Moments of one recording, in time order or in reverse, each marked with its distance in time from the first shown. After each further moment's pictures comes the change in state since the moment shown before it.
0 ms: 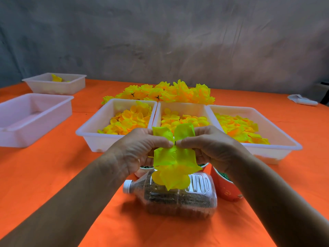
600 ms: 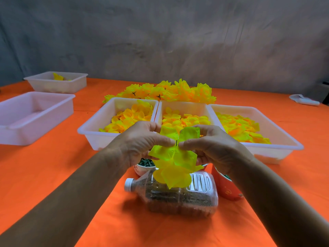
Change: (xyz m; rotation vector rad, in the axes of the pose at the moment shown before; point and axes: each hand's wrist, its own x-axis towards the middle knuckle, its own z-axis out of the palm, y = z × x) left_hand 0.000 0.010 0.000 0.177 0.102 0.040; right_hand -0.002 0.004 0.002 -0.055 0.080 -0.039
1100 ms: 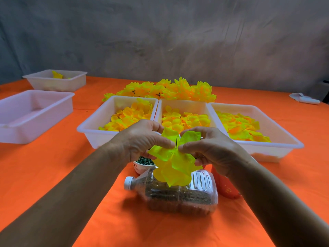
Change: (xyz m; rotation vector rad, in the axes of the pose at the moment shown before) left_hand -0.001 0.003 0.000 0.175 -0.027 -0.062; right_hand 0.002 0.009 -0.001 -0.064 0.037 0.033
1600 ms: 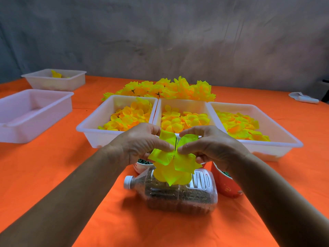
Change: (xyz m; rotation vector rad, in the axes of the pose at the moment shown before) left_hand 0.008 -0.012 -0.004 -0.055 -0.085 -0.021; right_hand 0.004 -0.004 -0.003 -0.086 -0.033 0.046
